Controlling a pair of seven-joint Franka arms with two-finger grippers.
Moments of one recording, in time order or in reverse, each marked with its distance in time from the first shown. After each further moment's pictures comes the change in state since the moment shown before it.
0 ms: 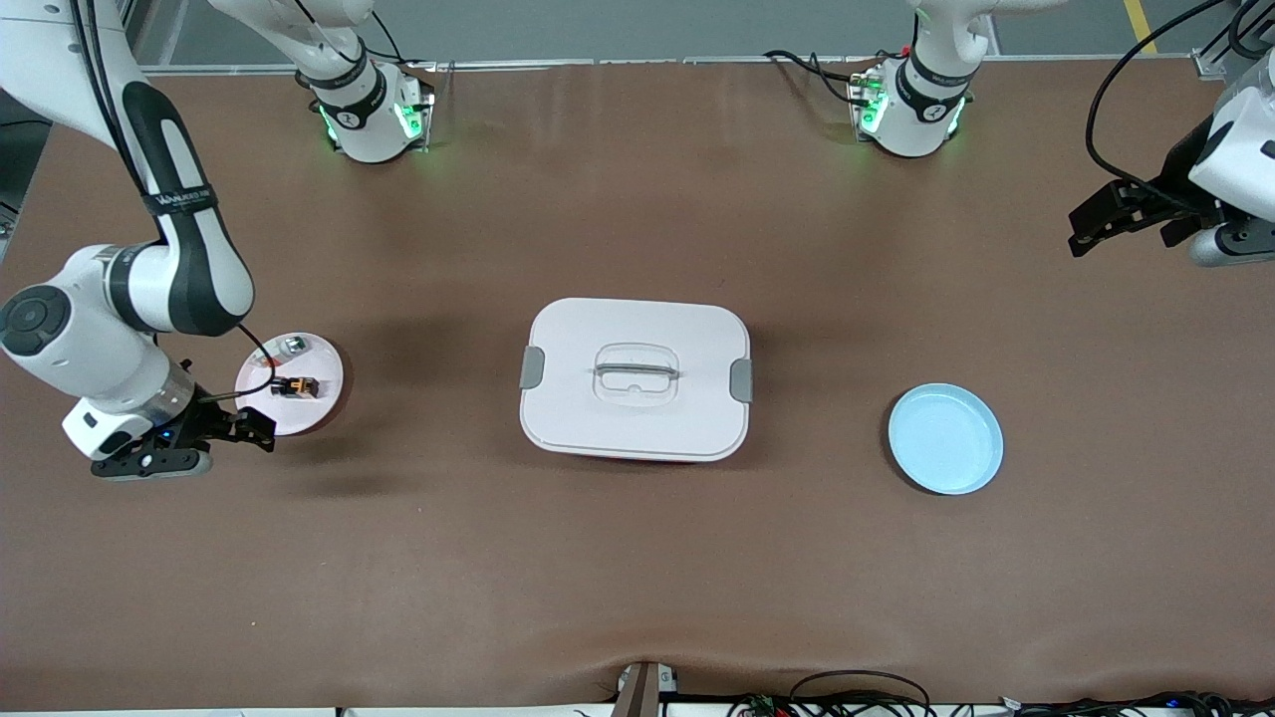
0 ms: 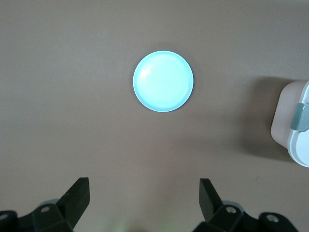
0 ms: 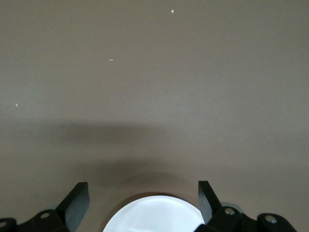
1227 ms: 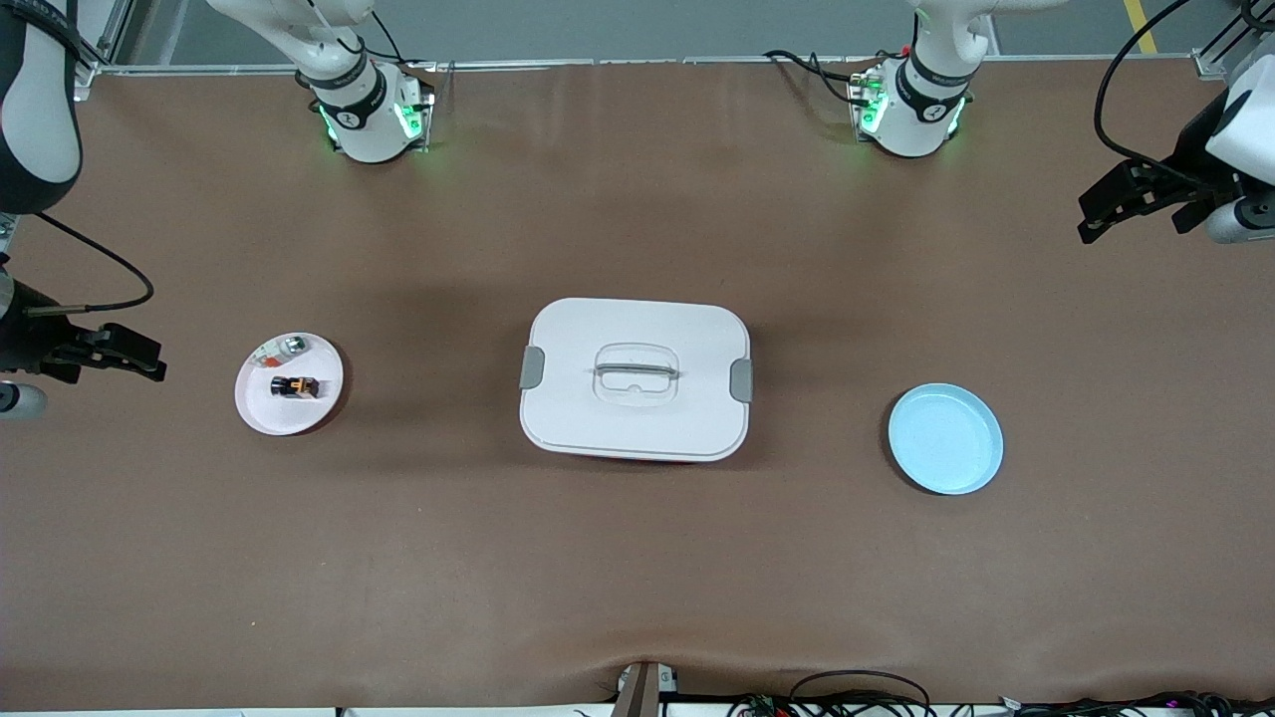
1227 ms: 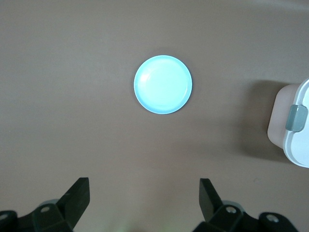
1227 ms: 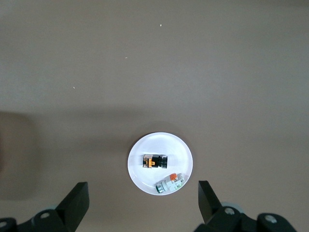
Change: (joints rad) left arm 0.000 -0.033 0.000 0.001 0.000 -0.004 0.000; right arm 0.023 -0.170 -0.006 0.394 0.001 -0.667 0.044
